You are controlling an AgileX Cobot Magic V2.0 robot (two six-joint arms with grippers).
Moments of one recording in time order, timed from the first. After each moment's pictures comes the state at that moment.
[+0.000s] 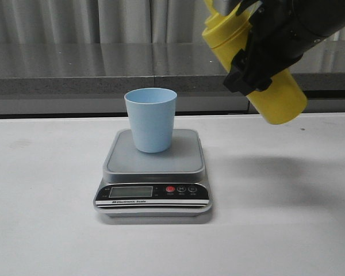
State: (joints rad) left arm -0.18 0.39 -0.41 -0.12 0.35 0.05; right arm 0.43 1.60 -1.00 -0.76 0.06 0.09
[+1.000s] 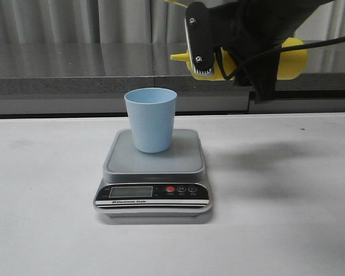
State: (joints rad) left arm -0.18 0.39 -0.41 -0.12 0.35 0.05; right arm 0.57 1.73 -1.13 -1.49 0.39 0.10
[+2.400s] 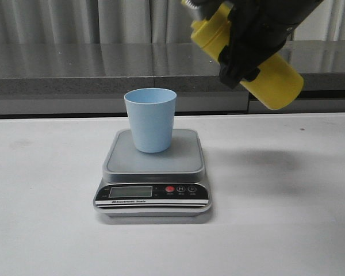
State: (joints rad) left arm -0.18 0.39 -0.41 -0.12 0.35 0.05; right arm 0.48 1.66 -1.13 -1.00 0.24 0.37
